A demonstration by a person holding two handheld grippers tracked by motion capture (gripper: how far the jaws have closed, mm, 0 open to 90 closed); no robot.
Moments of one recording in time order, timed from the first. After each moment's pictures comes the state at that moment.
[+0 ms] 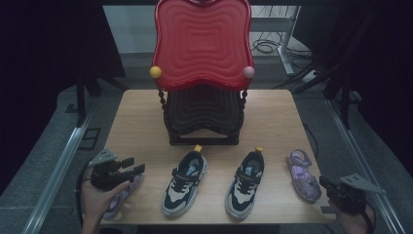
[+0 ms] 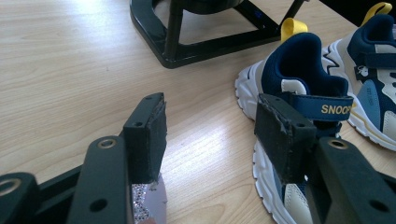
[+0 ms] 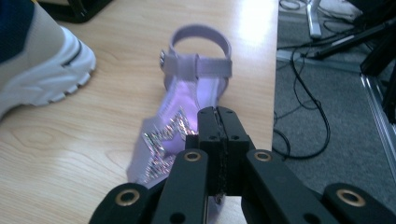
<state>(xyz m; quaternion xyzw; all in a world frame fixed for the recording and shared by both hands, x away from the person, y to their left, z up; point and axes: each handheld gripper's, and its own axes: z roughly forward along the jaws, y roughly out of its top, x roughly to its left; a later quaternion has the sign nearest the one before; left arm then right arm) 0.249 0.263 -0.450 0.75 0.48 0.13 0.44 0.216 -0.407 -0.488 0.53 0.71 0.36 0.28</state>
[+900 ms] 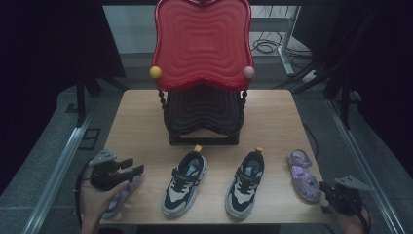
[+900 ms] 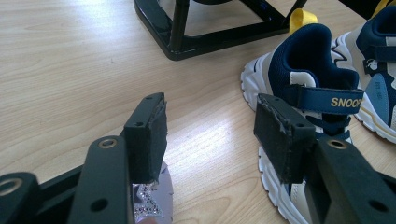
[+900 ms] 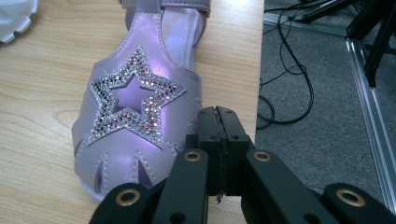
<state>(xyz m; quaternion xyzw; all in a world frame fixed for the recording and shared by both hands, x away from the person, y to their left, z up) 0.250 0.265 -0.453 0.75 0.48 0.12 0.43 0.222 -0.412 -0.512 0.56 0.72 0.30 0.27</state>
